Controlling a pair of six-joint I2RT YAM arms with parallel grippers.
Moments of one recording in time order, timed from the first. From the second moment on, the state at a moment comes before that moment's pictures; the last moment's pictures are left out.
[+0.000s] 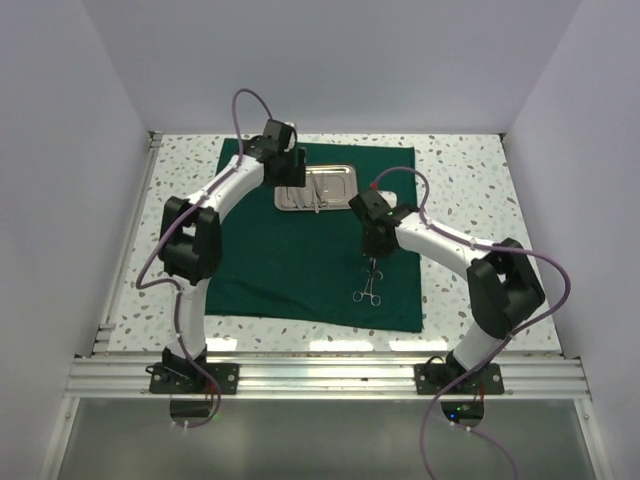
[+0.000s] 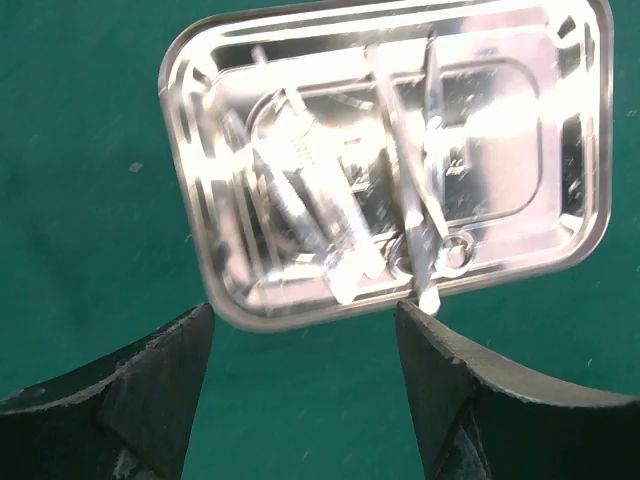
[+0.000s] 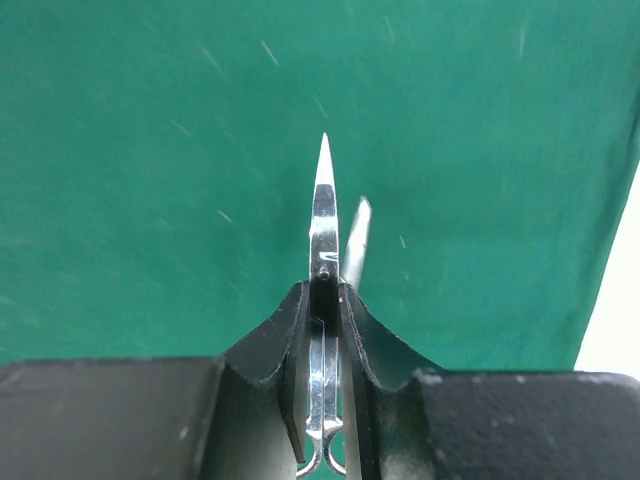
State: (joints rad) left arm -0.37 2.09 1.79 -0.60 -0.06 -0.31; right arm 0.62 1.69 1.23 -0.67 0.30 0.65
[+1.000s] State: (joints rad) left arm -0.54 2.26 1.92 -0.67 -0.21 -0.36; right arm 0.63 1.30 1.04 -0.59 0.02 0.54
